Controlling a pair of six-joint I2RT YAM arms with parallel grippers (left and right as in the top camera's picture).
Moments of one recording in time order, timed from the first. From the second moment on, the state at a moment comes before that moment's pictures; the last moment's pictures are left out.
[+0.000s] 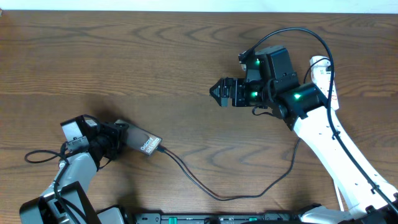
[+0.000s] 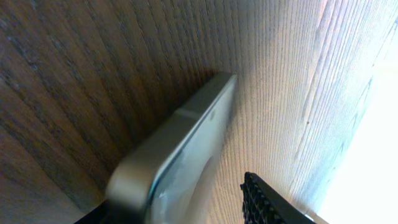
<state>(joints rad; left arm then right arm) 0.40 1.41 0.44 -0.11 0.54 -0.97 0.42 1.47 1.28 -0.69 -0.38 0.46</state>
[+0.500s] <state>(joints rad) 0.40 1.40 0.44 -0.12 0.55 -0.97 0.42 1.47 1.28 -0.69 -0.37 0.46</state>
